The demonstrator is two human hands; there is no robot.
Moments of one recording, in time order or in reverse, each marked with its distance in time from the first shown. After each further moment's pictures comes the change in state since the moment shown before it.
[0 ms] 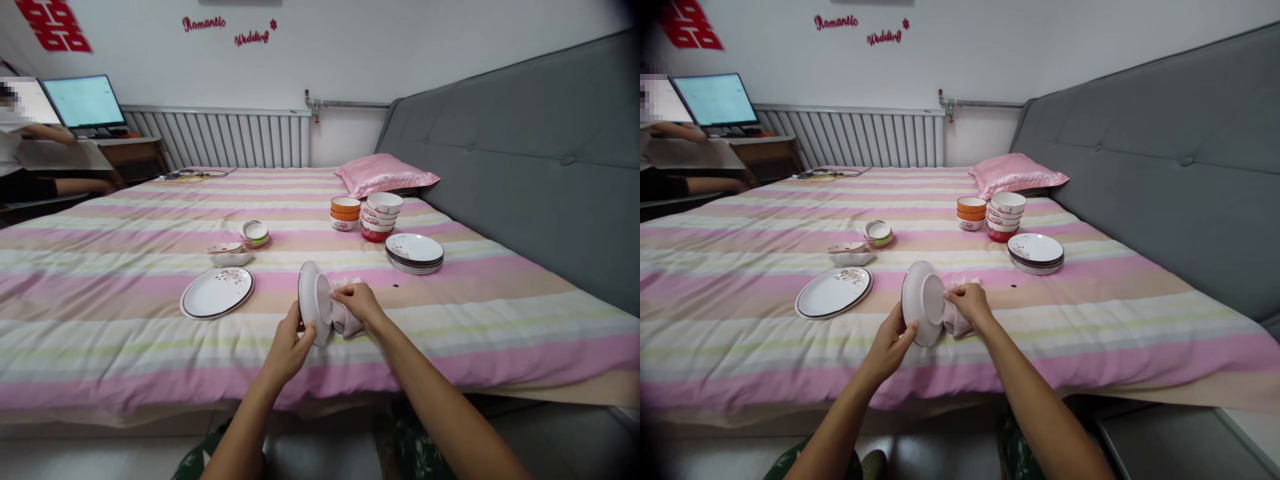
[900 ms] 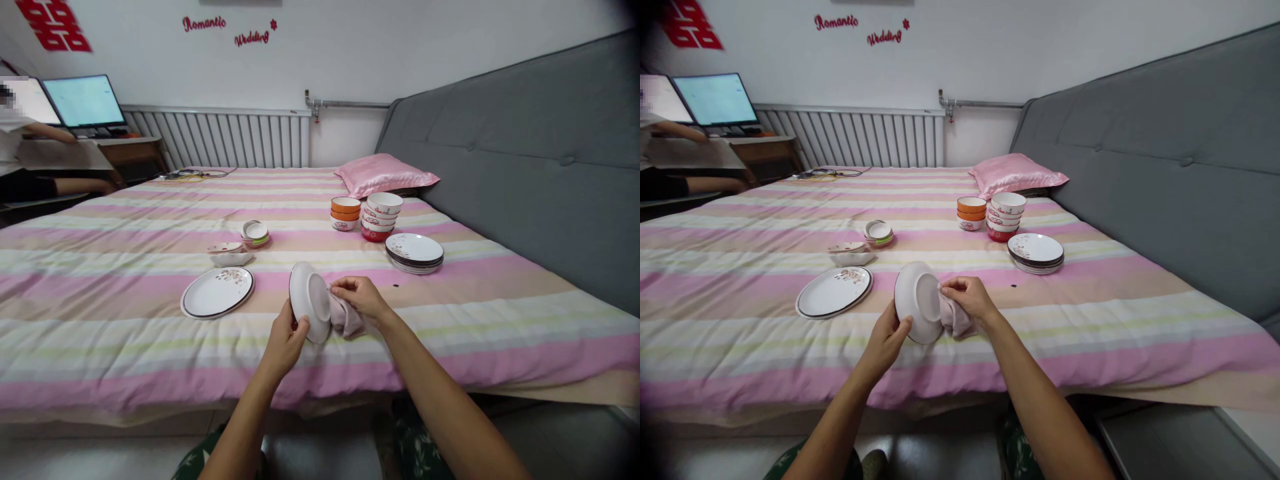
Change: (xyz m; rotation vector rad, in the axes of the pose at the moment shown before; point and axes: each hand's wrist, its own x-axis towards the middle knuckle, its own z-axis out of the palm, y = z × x) left_hand 0.004 -0.010 -0.006 0.014 0.104 -0.051; right_hand -0.014 -0.034 -0.011 0.337 -0.214 -0.097
